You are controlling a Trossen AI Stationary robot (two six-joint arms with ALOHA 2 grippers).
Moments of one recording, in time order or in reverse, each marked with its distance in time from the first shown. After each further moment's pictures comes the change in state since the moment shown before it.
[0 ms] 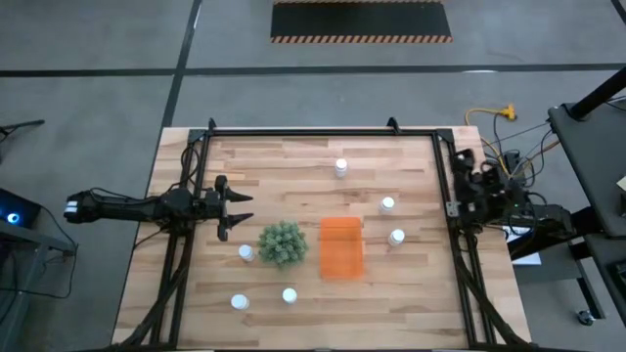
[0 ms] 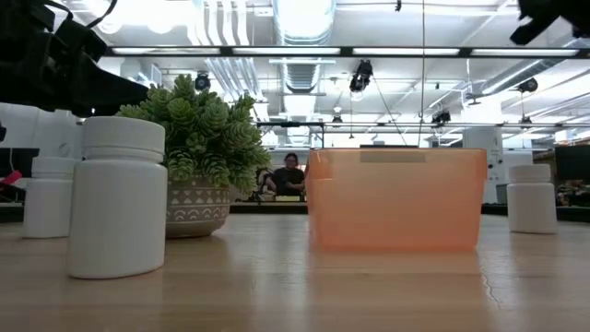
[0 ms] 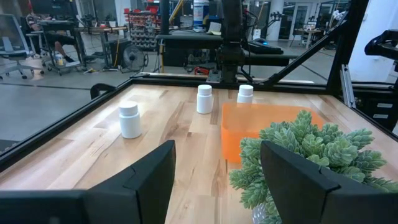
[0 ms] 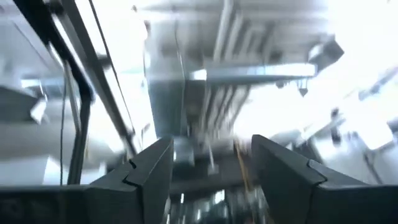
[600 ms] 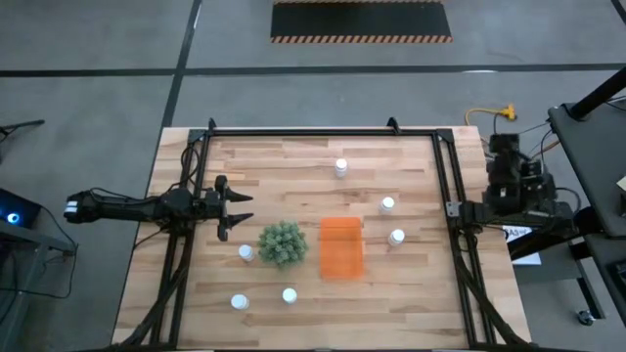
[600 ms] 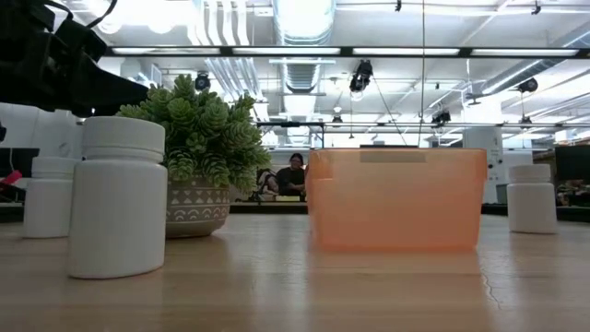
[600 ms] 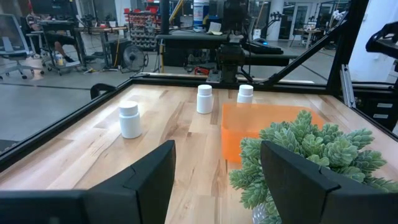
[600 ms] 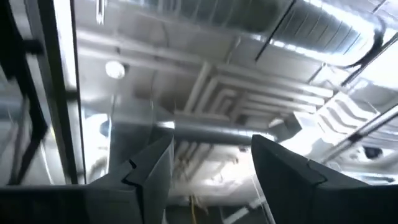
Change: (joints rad) left arm 0.000 0.000 0.000 0.000 0.000 0.000; right arm 0.000 0.058 0.266 -0.035 0.087 -0.264
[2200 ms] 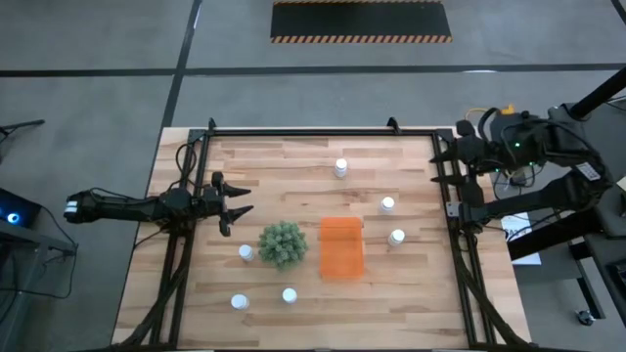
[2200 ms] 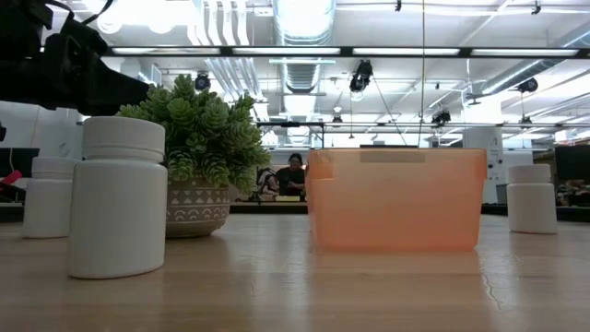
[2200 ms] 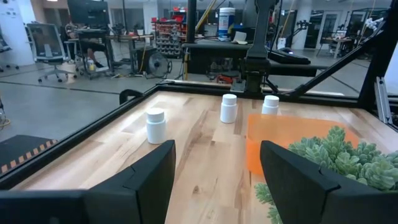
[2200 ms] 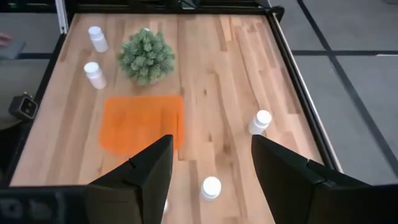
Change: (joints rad) left arm 0.000 0.000 0.000 0.032 -0.109 0.000; right arm 0.001 0.850 1.311 -2.231 -0.194 0.101
